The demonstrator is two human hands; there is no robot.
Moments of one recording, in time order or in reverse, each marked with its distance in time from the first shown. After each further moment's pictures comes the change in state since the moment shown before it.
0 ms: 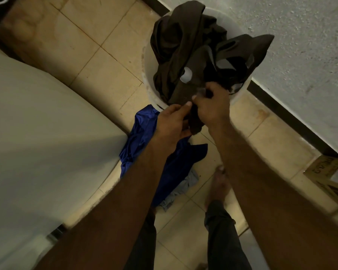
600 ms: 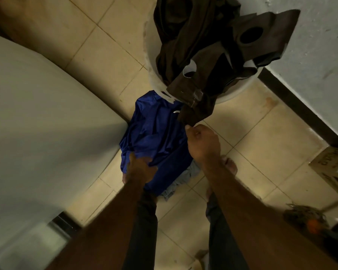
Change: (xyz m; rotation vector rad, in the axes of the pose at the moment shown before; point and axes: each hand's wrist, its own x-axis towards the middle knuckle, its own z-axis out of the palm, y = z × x) left_hand 0.007 -0.158 -0.169 1.203 0.249 -0.278; right_hand -0.071 0.102 0.030 -0.412 -0.139 0.224
